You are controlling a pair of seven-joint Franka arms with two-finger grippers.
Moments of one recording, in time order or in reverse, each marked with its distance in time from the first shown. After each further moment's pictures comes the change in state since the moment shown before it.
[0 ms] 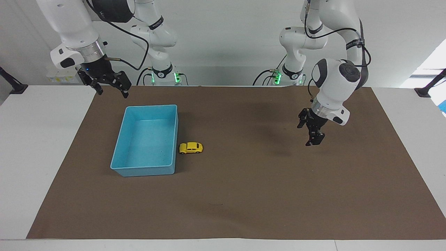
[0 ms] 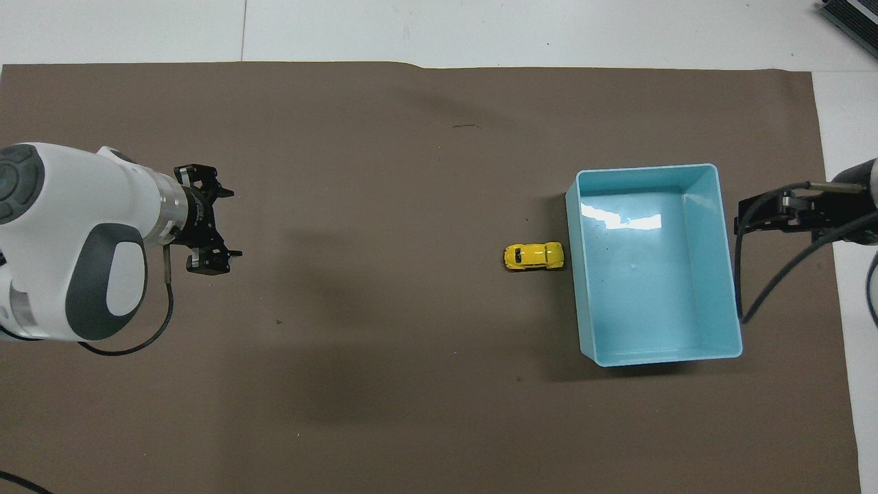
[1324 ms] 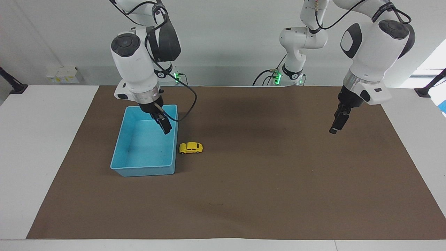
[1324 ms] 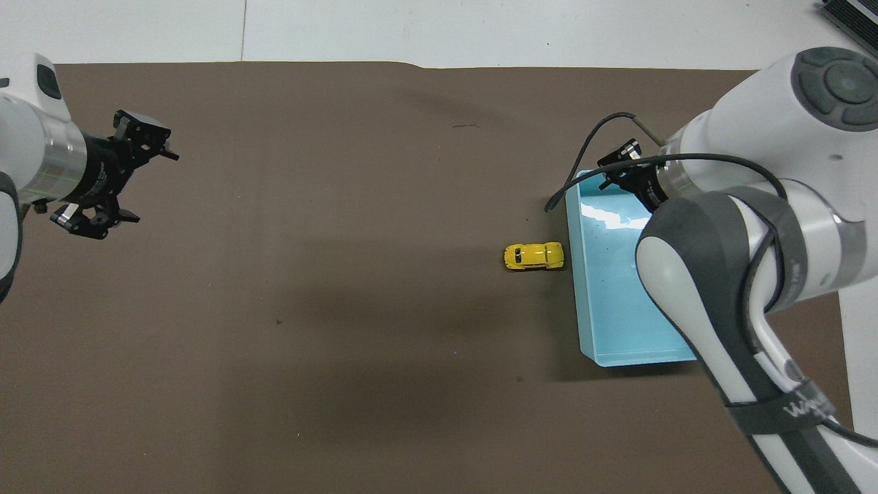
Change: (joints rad) left arm 0.053 -0.008 0.003 0.290 0.120 -0.283 0.748; right arm 0.217 0.192 0.002 -0.011 -0.001 0.209 1.053
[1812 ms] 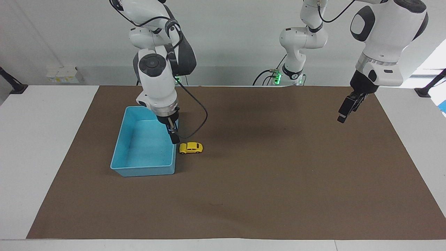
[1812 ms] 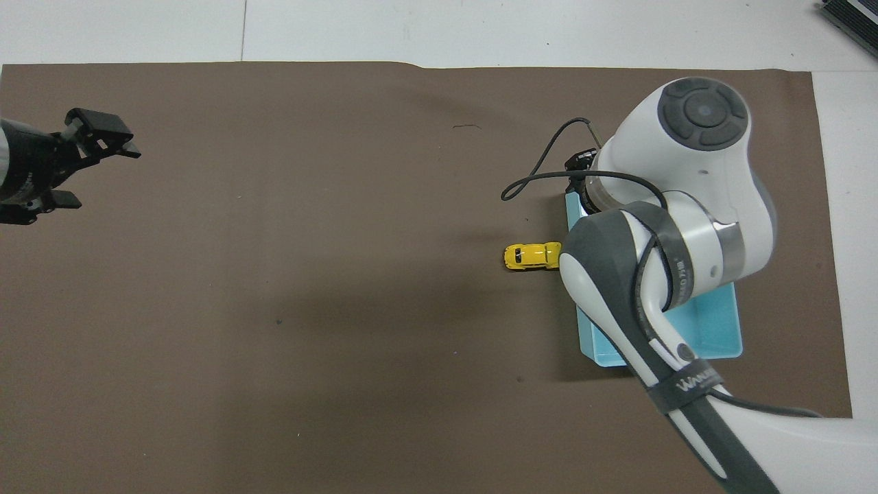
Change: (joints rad) left arm 0.040 -0.073 0.004 0.015 0.001 -0.012 0.377; right arm 0.088 0.092 0.000 -0.024 -0.074 0.079 0.430
